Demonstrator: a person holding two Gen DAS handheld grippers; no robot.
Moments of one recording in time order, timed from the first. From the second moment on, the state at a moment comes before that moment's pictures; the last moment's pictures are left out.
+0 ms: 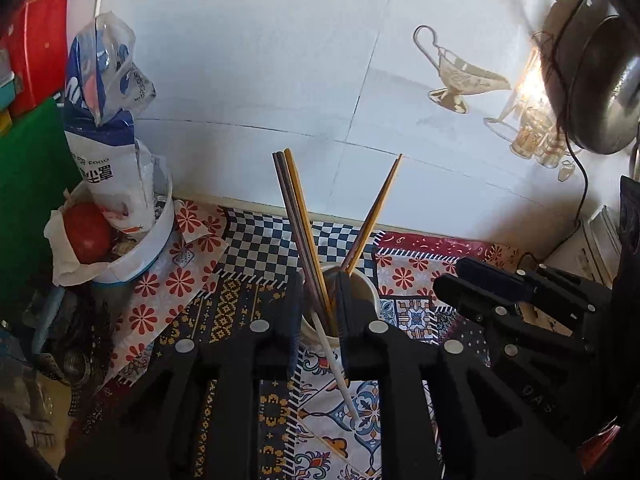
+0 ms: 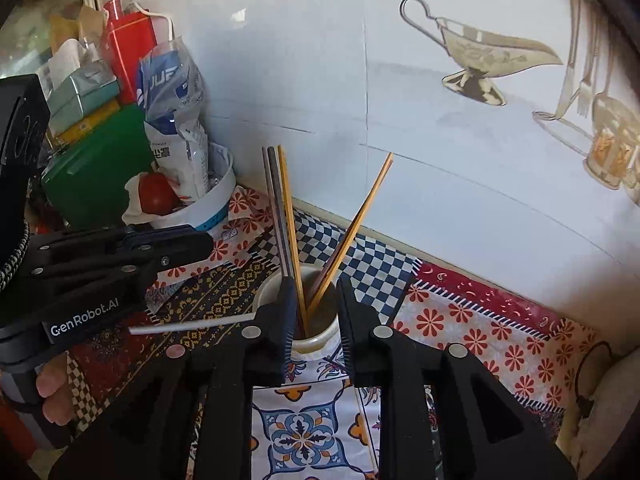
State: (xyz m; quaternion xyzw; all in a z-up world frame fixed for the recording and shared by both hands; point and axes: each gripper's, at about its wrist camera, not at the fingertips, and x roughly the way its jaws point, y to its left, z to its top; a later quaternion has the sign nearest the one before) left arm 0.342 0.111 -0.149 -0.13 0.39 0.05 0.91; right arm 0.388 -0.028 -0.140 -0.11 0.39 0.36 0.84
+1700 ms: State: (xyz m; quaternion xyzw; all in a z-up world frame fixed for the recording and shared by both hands) left arm 0.288 -0.060 -0.326 -0.06 0.60 -0.13 0.79; right arm 0.261 -0.186 -0.306 -0.06 0.55 0.18 0.81
